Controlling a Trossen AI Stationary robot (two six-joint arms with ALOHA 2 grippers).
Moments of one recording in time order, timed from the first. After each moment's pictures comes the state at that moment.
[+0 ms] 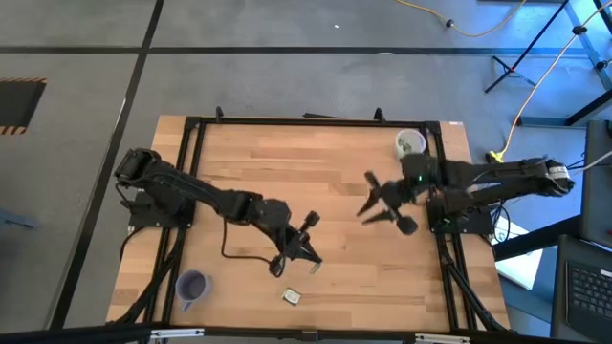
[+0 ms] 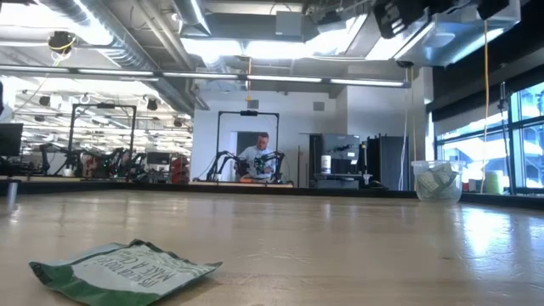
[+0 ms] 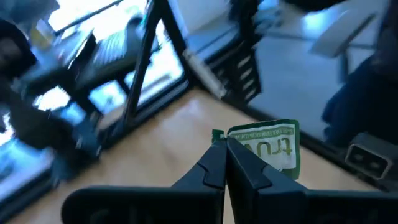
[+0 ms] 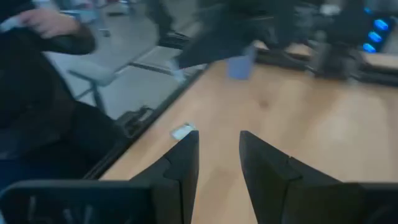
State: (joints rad) left arm -0.28 1.62 1.12 0.18 0.22 0.41; right arm -0.03 0.97 0.76 -0.15 -0.52 -0.11
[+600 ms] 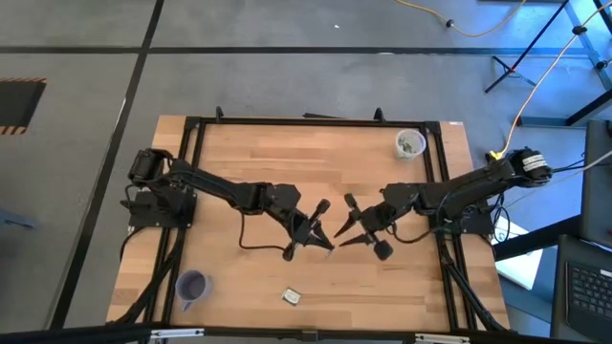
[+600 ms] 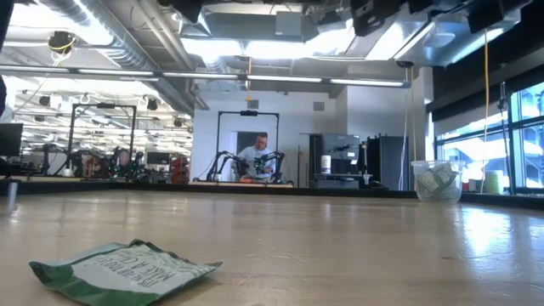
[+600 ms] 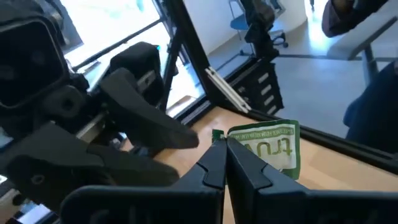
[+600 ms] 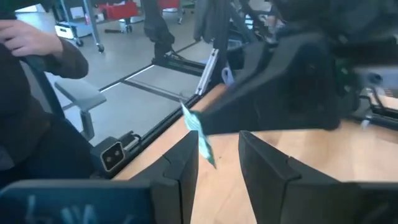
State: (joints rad) left arm -0.14 1.72 1.11 0.40 0.39 0.49; right arm 0.22 1.25 0.66 0.41 -0.30 -0.09
